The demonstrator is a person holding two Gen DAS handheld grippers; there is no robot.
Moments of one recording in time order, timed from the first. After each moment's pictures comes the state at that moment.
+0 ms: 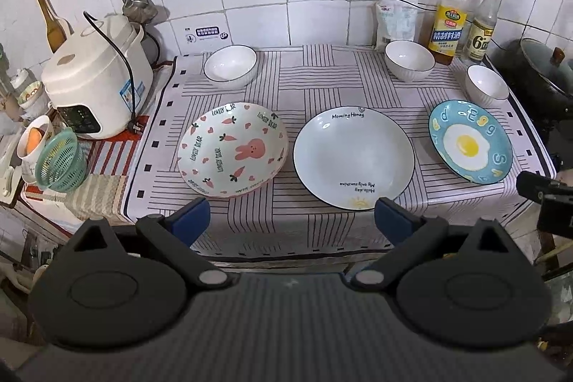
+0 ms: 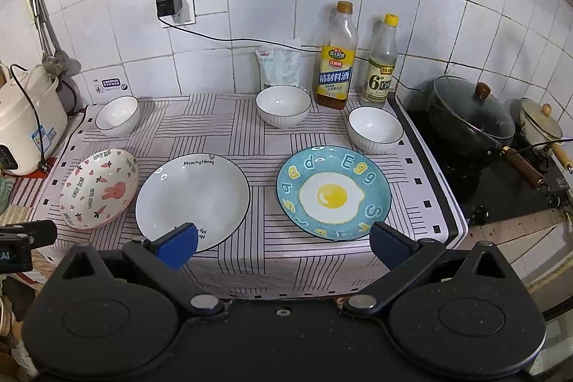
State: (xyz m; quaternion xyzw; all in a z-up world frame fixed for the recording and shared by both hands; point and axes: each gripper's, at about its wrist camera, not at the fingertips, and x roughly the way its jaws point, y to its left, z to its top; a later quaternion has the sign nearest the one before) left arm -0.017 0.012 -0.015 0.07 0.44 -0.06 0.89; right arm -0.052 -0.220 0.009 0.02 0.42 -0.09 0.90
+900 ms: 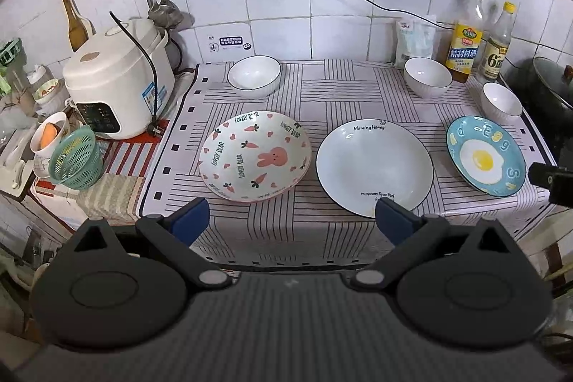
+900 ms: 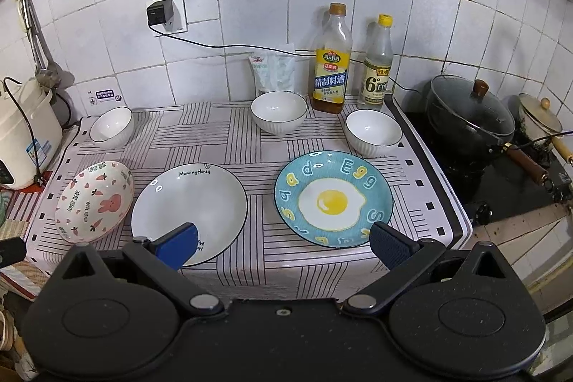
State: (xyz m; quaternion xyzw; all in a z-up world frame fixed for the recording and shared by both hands) left arm -0.032 0.037 -0.019 0.05 0.41 -0.04 0.91; right arm -0.048 -0.223 -0.002 0.04 0.41 -0.10 0.91
